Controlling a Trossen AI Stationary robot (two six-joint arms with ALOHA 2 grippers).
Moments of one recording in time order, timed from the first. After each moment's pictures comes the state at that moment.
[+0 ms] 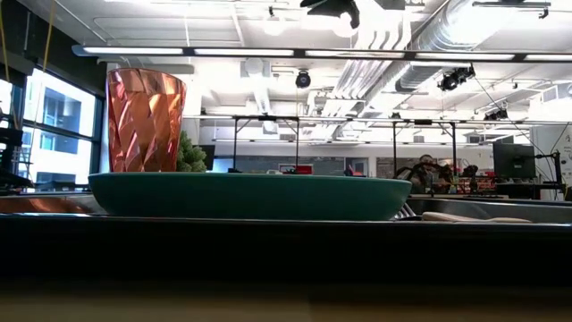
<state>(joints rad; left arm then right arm) 0.19 0.99 1.42 -0.87 -0.56 -0.39 -0.46 1.52 1.61 -0.16 0.12 0.23</state>
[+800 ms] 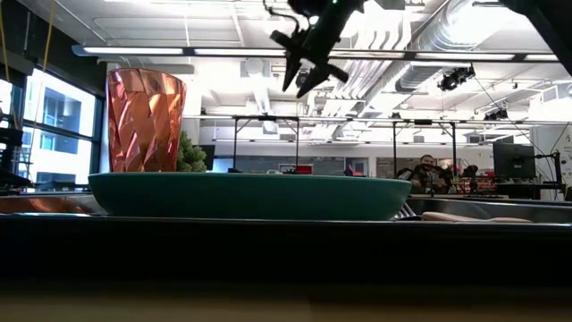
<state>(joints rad) 0.19 0.99 1.42 -0.88 -0.56 -0.33 -0.43 1.96 2.02 -0.90 0.15 0.59</state>
